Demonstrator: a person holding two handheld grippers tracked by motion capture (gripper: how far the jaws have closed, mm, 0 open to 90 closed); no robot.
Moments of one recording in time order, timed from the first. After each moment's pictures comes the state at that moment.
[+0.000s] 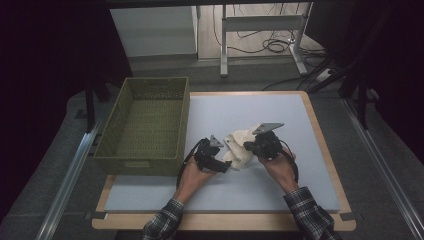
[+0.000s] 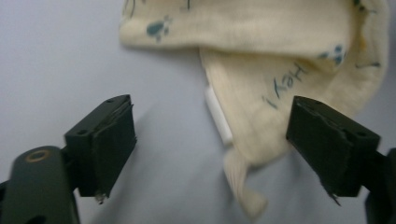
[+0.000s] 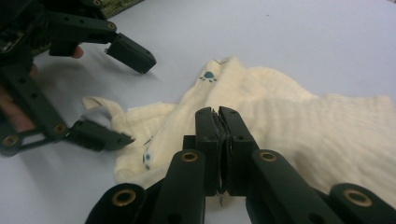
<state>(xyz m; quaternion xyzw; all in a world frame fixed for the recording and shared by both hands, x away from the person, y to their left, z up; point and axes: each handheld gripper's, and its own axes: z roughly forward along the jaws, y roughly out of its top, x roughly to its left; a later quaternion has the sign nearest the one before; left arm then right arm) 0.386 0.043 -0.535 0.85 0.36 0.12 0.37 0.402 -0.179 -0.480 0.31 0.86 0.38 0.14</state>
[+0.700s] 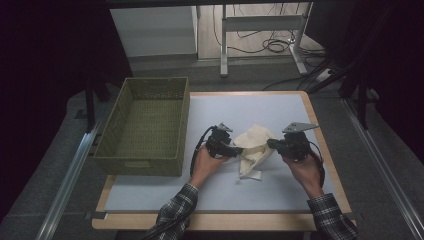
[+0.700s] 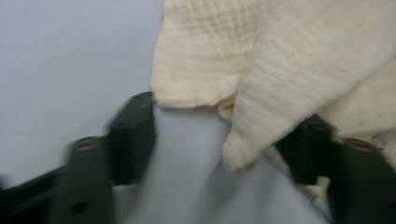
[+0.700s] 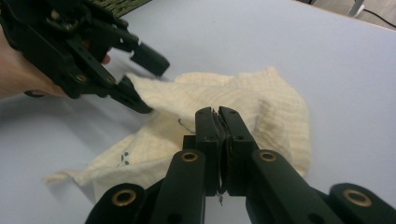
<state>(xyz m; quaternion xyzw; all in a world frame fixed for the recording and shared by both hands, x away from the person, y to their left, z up) 0.429 0.013 -0.529 0.84 0.36 0.05 0.40 0.388 -0.250 -0.457 0.35 0.83 0.41 0.16</state>
